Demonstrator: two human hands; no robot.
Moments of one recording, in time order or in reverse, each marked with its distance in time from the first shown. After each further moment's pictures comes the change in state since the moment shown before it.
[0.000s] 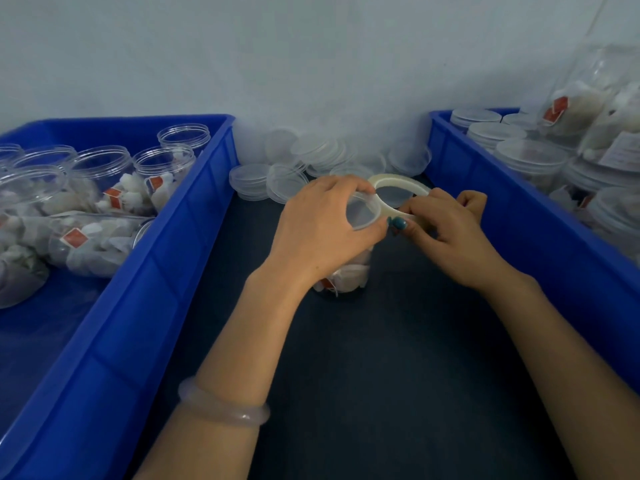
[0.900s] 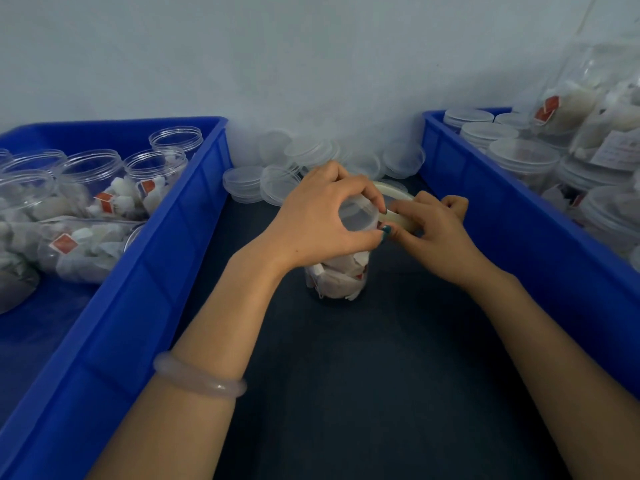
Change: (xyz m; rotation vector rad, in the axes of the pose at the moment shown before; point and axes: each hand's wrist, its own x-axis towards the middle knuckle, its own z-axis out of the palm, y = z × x) left_hand 0.014 -0.004 -0.013 -0.123 -0.199 0.127; right_hand 0.005 -0.003 0.011 0.062 0.006 0.099
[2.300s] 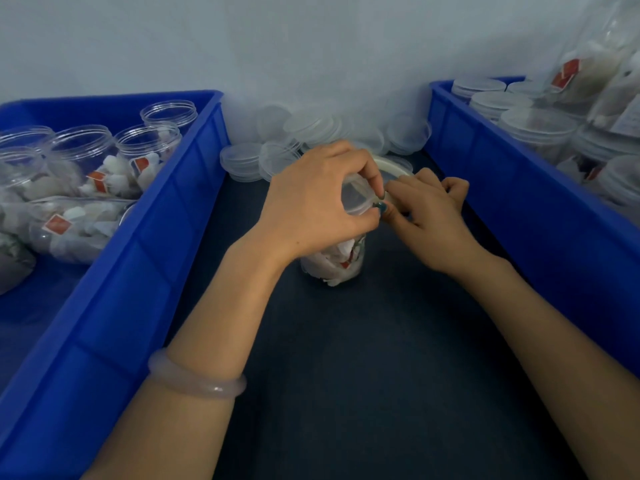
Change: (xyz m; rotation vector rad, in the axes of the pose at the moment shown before) left_hand -0.010 0.003 0.004 0.054 0.119 0.028; right_hand -0.005 -0.010 0.014 -0.122 0.034 -0.069
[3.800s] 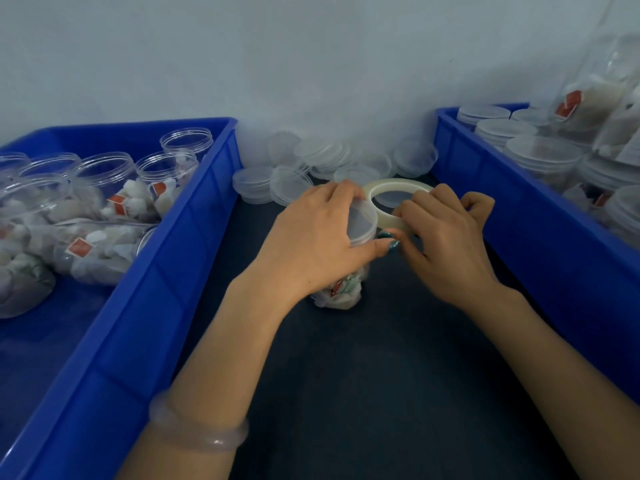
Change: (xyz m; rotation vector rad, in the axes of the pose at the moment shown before) left_hand -0.010 0.001 -0.005 0.208 -0.086 -0.125; right_hand -0.003 -0.018 -0.015 -0.218 0.196 -0.067
